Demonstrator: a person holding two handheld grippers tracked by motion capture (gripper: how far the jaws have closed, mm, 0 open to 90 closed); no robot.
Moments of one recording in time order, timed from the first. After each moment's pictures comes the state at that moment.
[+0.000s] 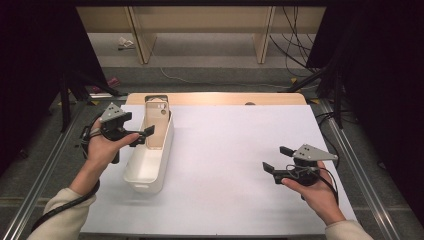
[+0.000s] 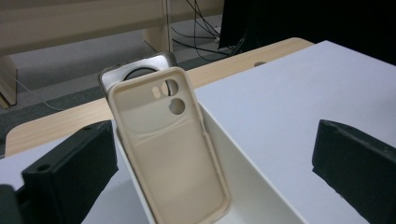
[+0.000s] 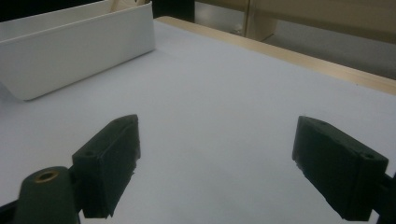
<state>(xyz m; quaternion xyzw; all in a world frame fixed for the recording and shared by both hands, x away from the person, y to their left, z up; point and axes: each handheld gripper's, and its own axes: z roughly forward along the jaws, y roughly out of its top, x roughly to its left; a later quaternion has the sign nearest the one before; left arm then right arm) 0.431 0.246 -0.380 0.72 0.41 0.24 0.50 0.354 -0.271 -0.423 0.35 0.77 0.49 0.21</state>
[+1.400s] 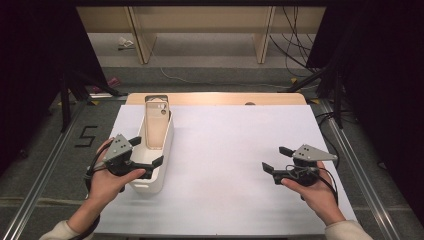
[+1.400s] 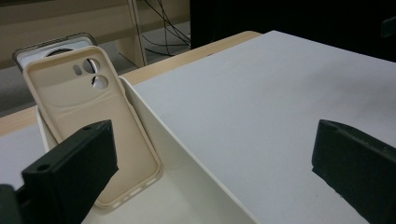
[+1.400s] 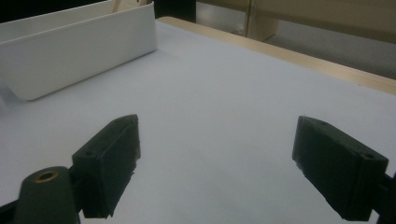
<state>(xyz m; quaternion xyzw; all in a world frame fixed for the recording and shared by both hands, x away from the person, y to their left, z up) 0.356 0.219 -0.406 0.74 0.35 0.24 0.52 0.354 -0.270 -0.423 0.35 0.77 0.49 0.21</state>
